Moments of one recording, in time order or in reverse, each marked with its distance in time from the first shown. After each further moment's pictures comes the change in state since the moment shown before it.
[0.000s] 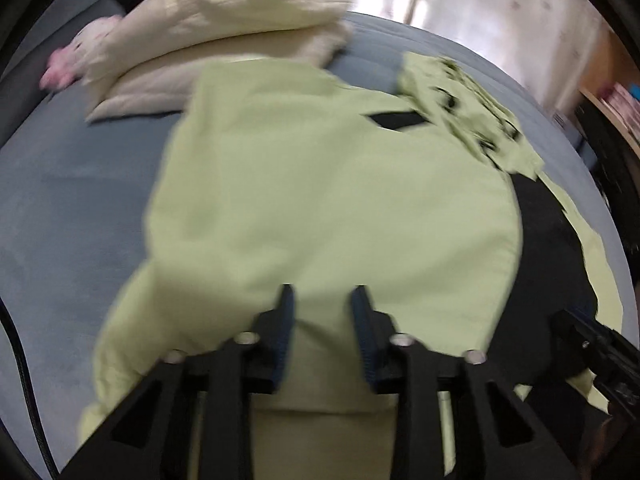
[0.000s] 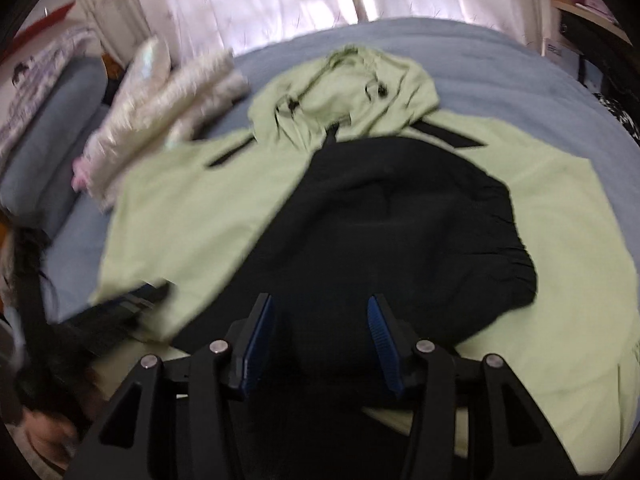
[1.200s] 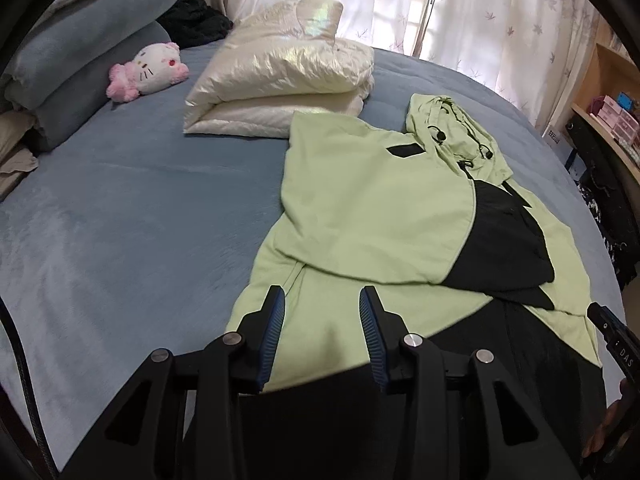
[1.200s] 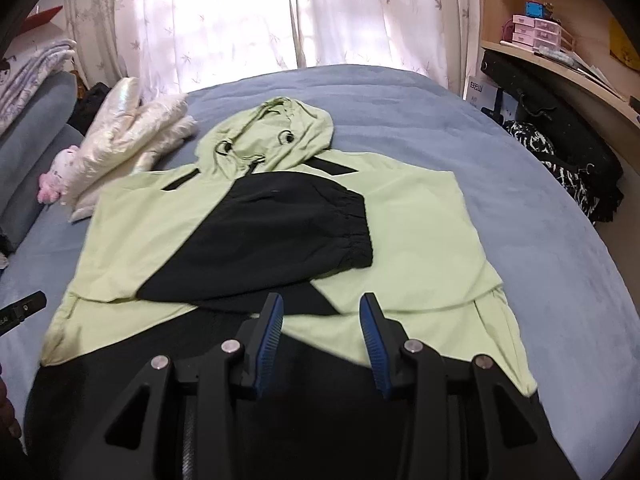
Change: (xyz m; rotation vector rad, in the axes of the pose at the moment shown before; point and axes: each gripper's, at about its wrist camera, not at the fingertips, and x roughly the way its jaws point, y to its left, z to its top) left arm -0.150 0.039 -0.056 0.009 -0.089 0.047; right arm -0.129 -0.022 -0.057 0.048 -0.165 -0.183
